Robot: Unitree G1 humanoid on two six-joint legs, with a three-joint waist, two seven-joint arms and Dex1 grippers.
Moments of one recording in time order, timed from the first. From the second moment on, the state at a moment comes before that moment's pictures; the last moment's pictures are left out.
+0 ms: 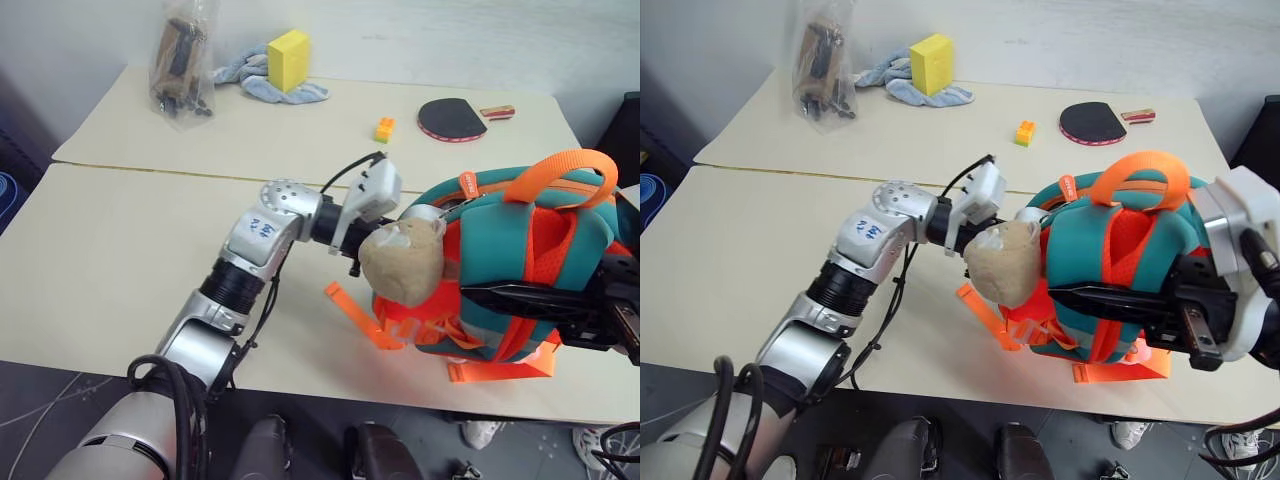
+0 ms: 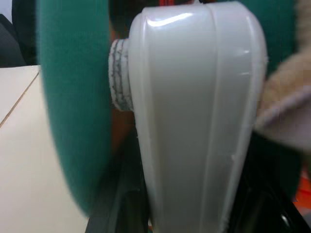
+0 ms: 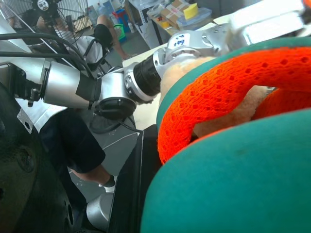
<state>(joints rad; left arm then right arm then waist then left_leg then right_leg) -1.03 0.16 -0.32 0.30 -0.27 0.43 -1.20 -0.07 -1.14 -0.69 -0.62 1.66 1.00 0.74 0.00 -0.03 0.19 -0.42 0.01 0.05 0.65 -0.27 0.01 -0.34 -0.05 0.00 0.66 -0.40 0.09</state>
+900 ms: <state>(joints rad) -1.09 0.49 -0.08 0.16 -0.56 0.73 -1.43 0.22 -1.02 -0.80 -0.75 1.56 0.90 0.71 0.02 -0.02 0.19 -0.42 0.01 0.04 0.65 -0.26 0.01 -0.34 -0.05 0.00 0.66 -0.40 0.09</state>
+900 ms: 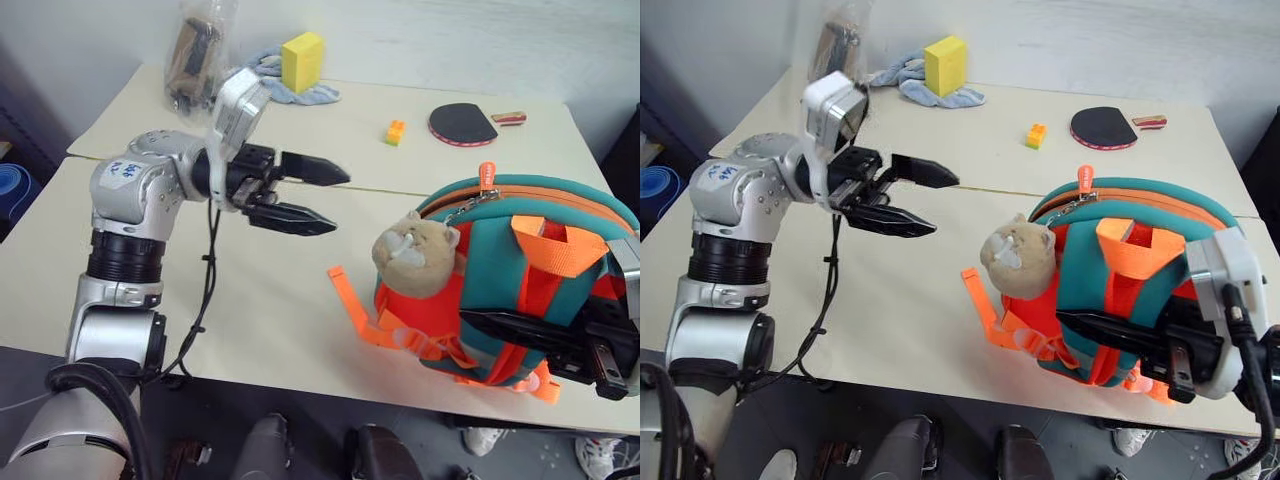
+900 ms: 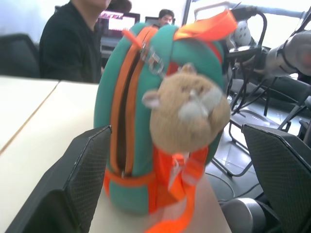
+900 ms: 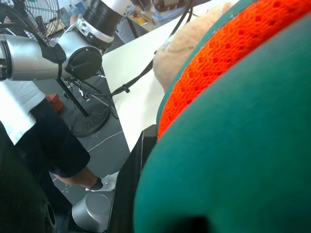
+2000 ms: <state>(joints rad) -1.06 0.50 -0.22 0.31 -0.41 0.58 -1.35 0.36 -0.97 -0.86 -0.77 1.54 0.85 0.71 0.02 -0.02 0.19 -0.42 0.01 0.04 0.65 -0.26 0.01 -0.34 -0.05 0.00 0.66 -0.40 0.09</state>
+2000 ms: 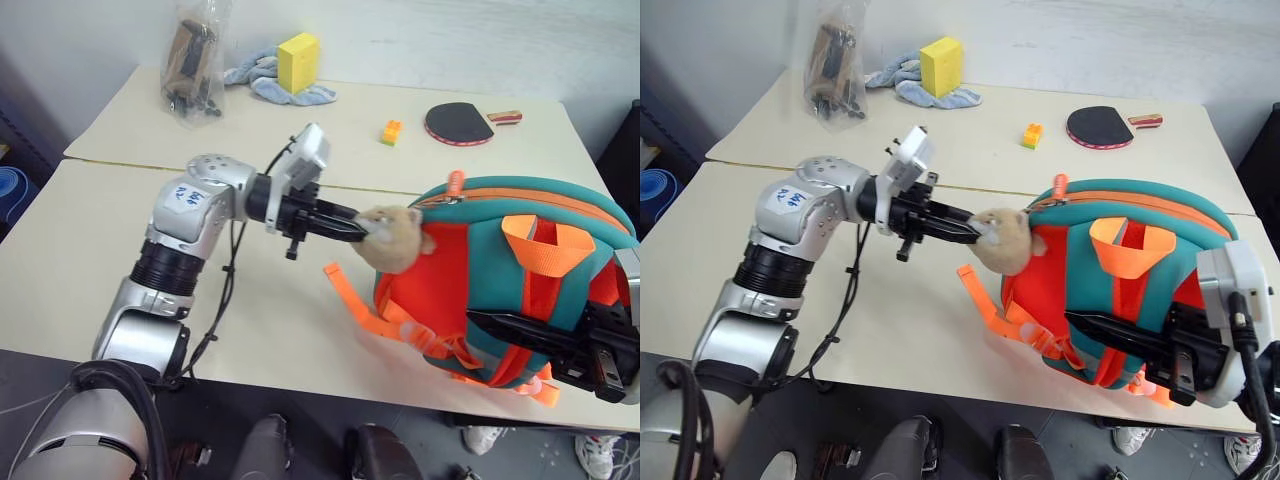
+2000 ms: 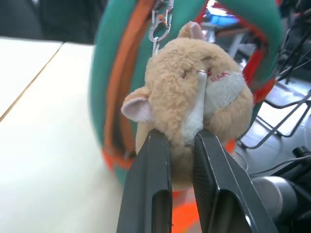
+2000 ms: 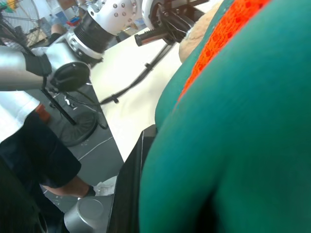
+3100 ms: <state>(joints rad) -0.87 0.71 -0.15 0.36 -0.32 0.49 -1.50 0.71 -0.99 -1.26 -0.41 1.09 0.79 1.21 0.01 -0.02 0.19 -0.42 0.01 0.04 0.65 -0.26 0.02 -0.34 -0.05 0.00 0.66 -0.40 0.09</state>
